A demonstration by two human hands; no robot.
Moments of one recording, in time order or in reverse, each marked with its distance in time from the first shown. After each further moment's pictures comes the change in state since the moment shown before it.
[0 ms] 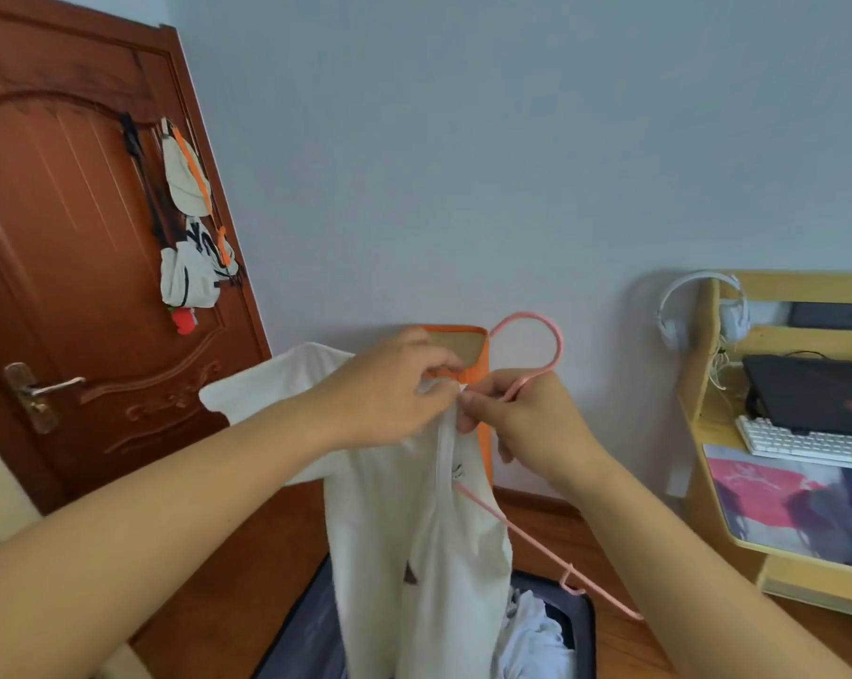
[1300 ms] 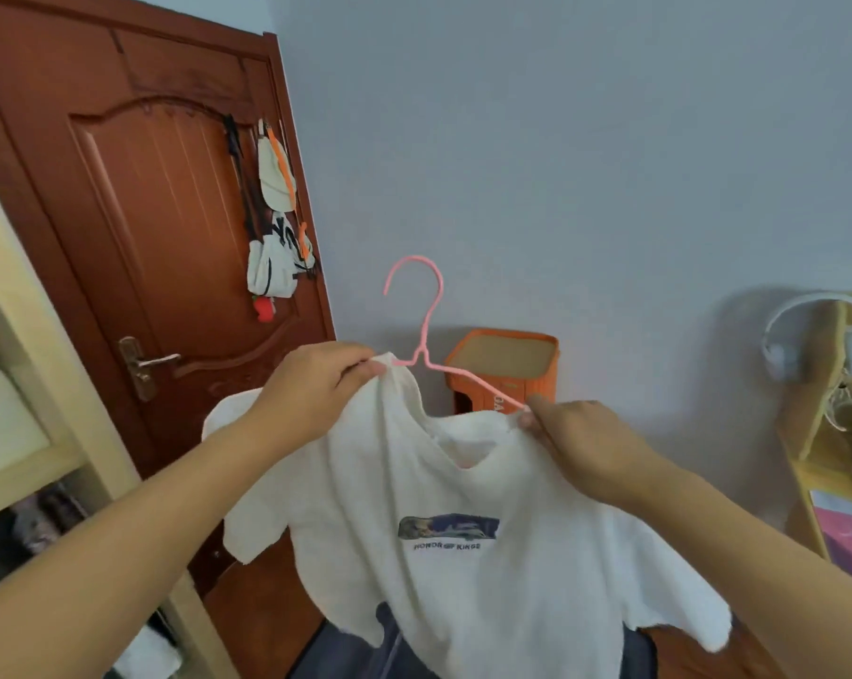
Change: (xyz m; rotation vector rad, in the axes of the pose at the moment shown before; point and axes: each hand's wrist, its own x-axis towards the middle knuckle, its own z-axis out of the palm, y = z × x) left_hand -0.085 -0.130 -0.038 0.141 0.348 -0.165; right_hand 0.053 0.042 0.022 -0.961 -0.245 -0.456
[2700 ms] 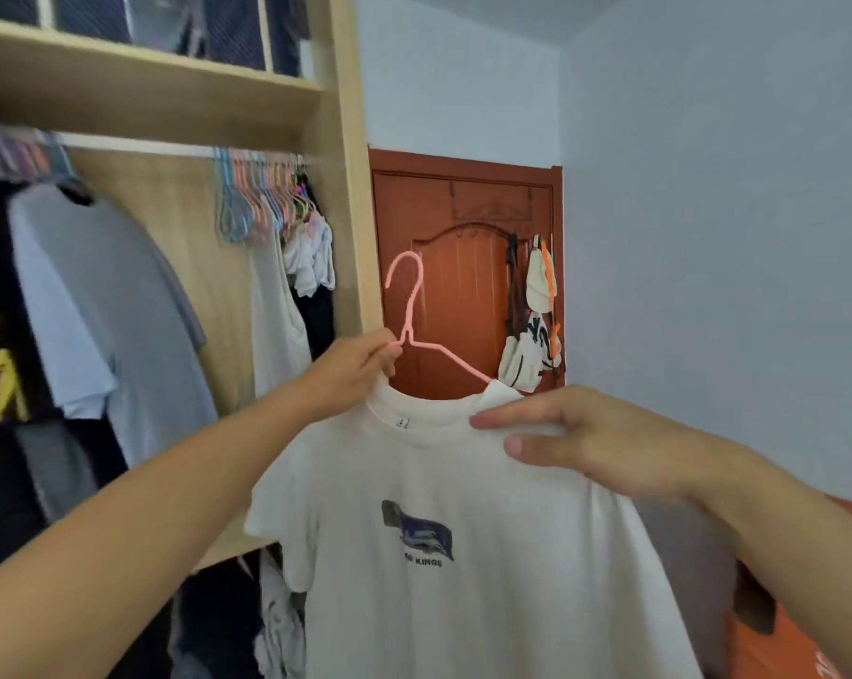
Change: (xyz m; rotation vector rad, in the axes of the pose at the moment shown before) left_hand -0.072 -0.156 -0.286 0.154 0.128 -0.512; right_hand 0.186 -0.284 -0.085 0.698 -0.400 -0.548
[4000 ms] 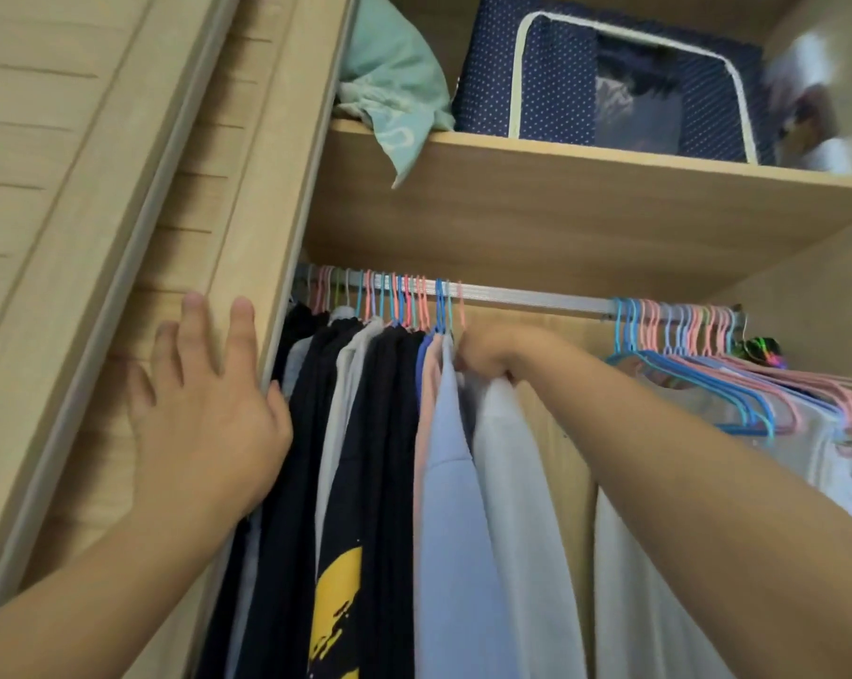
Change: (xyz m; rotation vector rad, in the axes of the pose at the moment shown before) left_hand -0.035 -0.490 -0.458 1.083 1.144 -0.460; right_hand 0.816 -0.372 0.166 -0.410 0.219 -0.190
